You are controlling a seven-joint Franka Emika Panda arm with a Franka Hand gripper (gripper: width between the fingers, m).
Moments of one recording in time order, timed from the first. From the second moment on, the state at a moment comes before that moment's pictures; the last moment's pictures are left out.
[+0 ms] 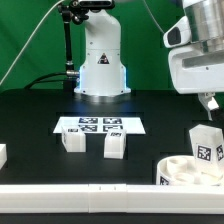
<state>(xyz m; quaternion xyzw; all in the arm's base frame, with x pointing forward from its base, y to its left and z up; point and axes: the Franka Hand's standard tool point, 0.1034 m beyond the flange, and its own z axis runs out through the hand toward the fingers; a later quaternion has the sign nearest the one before) 0.637 0.151 0.109 -0.85 0.51 0.00 0.15</state>
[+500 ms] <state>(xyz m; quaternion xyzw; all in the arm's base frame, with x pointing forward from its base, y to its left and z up) 0.640 0.144 0.109 -0.94 0.30 -0.04 0.12</state>
